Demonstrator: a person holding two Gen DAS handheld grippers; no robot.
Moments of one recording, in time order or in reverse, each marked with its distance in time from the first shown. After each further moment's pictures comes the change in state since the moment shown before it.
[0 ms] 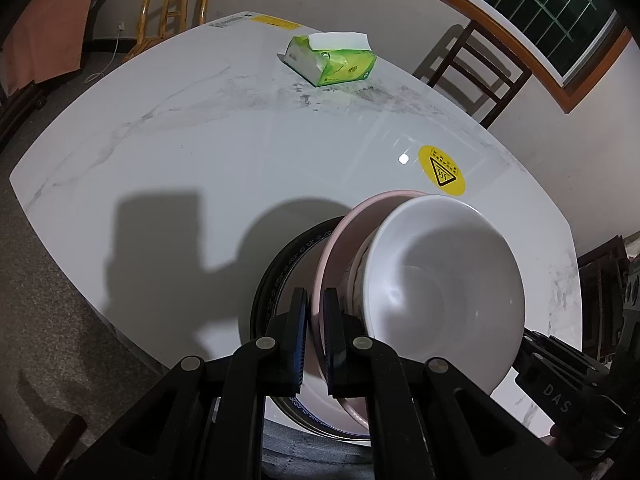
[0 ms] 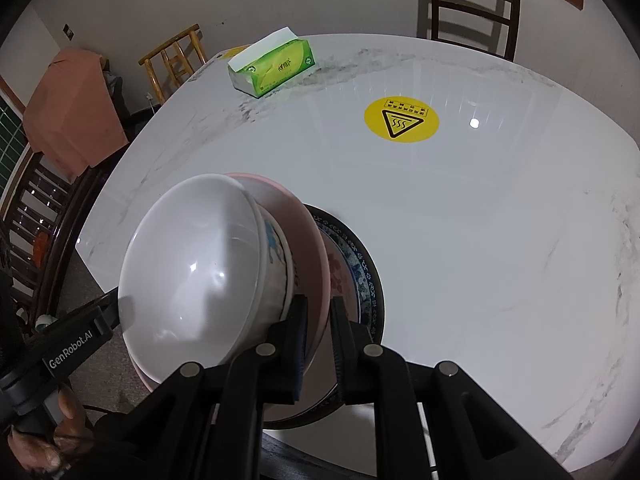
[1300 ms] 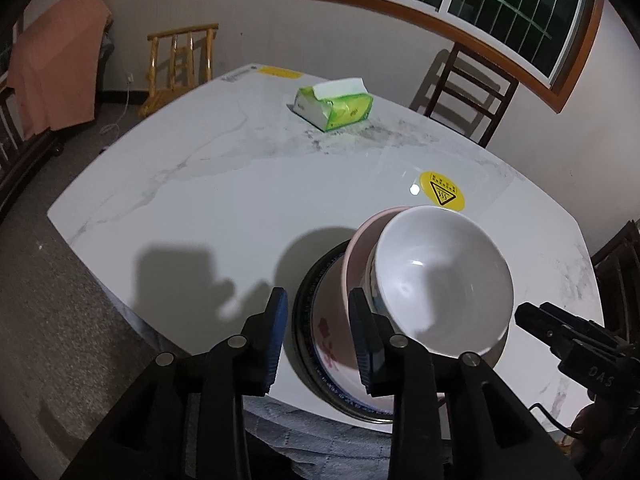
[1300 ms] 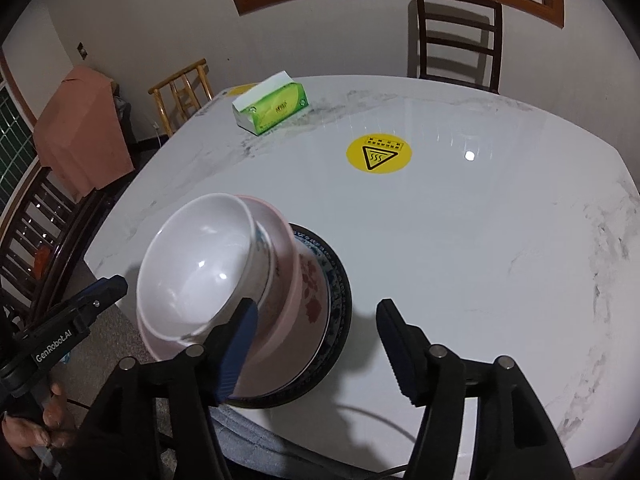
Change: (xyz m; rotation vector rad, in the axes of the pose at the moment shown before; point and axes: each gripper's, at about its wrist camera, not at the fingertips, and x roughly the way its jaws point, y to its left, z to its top) left arm -0.051 0.002 -0.025 0.097 -0.178 0.080; right arm -0.047 -0.017 -0.027 -0.010 -0.154 0.007
